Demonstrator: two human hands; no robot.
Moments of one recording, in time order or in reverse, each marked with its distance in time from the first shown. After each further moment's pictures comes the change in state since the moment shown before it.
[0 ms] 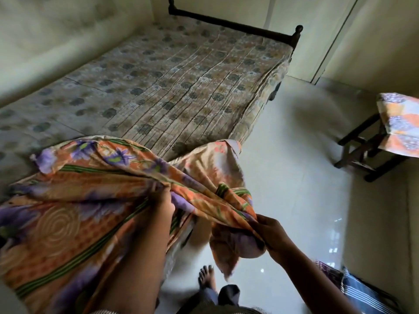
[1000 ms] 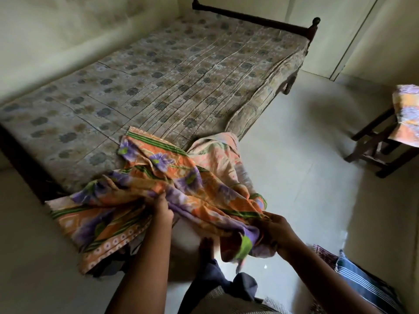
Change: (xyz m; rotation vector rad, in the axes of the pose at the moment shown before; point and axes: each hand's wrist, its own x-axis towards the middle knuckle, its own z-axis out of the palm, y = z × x) left_hand -0.167 -0.084 -0.068 -0.176 0.178 0.045; right_hand -0.103 0.076 -0.055 -0.017 -0.050 0.020
